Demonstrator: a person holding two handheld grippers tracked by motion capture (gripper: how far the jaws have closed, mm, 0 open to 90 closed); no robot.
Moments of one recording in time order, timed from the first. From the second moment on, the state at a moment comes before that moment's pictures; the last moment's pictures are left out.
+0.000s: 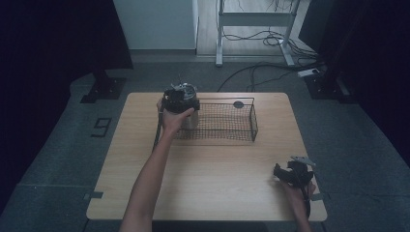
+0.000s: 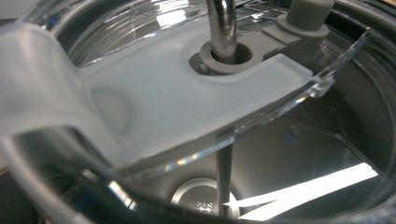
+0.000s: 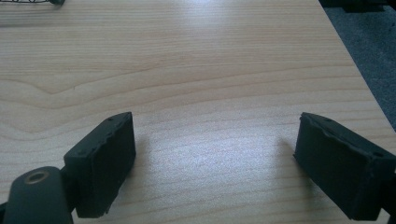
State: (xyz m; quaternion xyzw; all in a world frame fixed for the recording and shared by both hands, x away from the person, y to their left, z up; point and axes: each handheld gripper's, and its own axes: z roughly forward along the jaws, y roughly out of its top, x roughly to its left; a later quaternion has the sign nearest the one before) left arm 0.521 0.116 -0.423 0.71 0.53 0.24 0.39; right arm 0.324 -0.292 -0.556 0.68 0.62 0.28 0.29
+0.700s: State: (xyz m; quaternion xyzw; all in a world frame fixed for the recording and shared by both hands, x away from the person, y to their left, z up) left arm 0.523 0.120 -0.449 0.72 0.54 0.23 0.37; right arm 0.324 -0.292 -0.556 0.68 0.62 0.28 0.29
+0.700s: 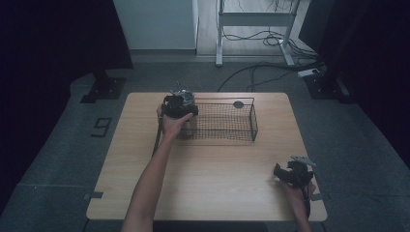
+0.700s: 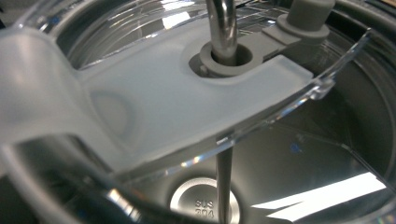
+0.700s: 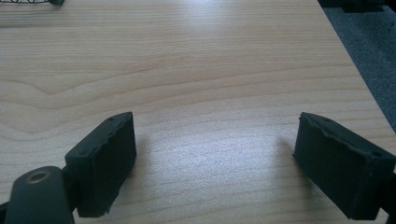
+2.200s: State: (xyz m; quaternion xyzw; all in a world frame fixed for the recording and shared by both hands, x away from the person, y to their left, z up) left arm 0.493 0.119 -0.436 0.71 0.51 0.27 0.41; right arm 0.324 -0.292 -0.556 0.68 0.62 0.28 0.29
